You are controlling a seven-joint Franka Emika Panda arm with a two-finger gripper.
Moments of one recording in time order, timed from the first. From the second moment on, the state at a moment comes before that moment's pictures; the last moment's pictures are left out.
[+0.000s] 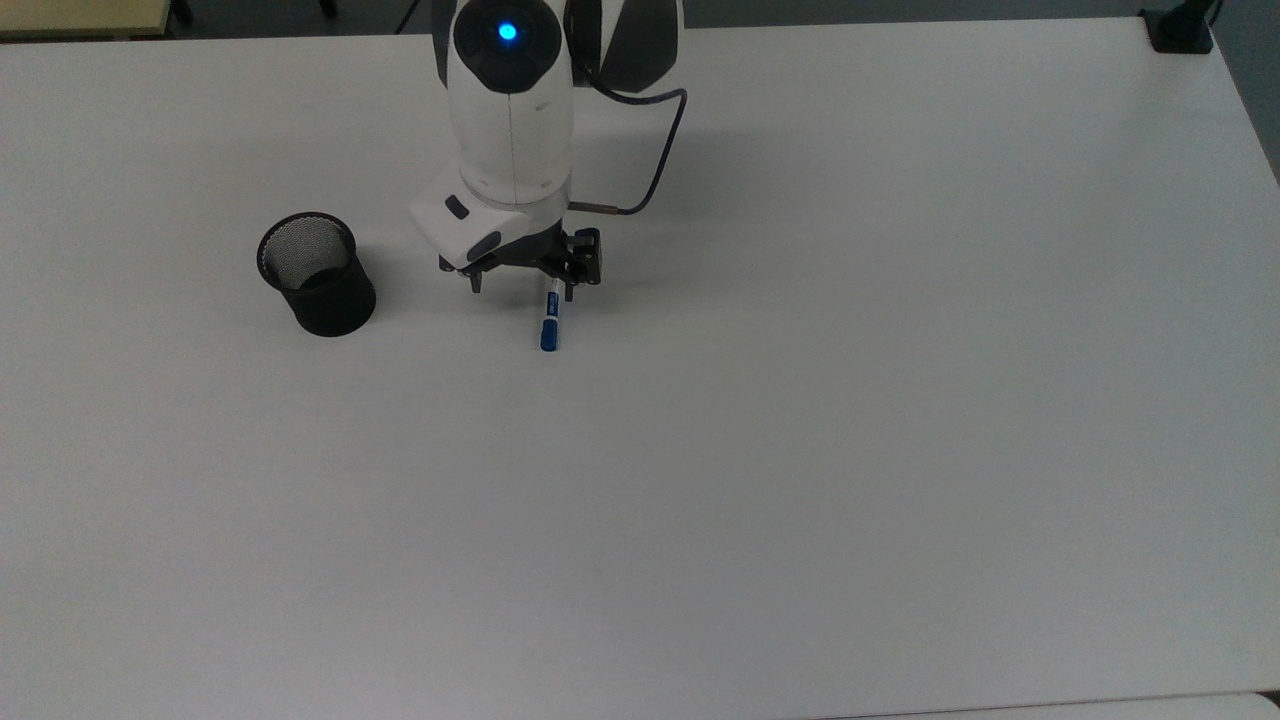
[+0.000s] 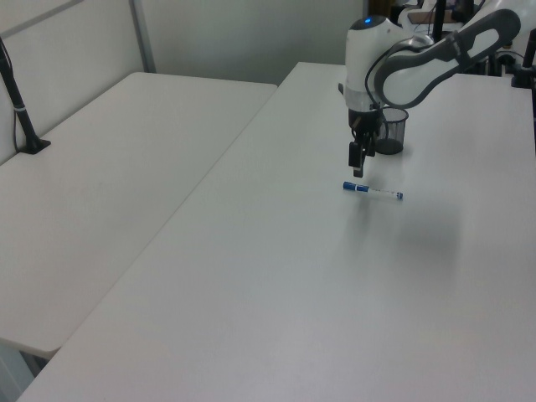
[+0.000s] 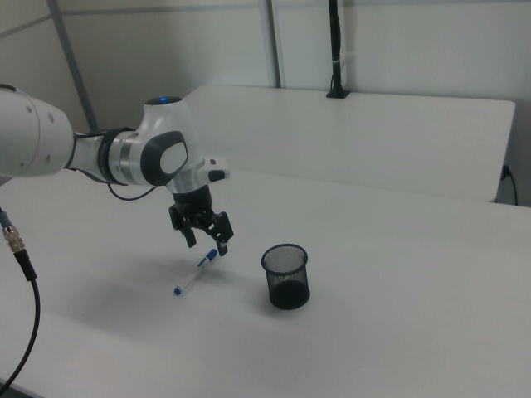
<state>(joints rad) 0.08 0.32 -0.04 -1.88 -0.09 2.18 0.12</state>
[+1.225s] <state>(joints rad) 0.10 0.40 -0.01 -1.87 -0.11 2.28 0.23</state>
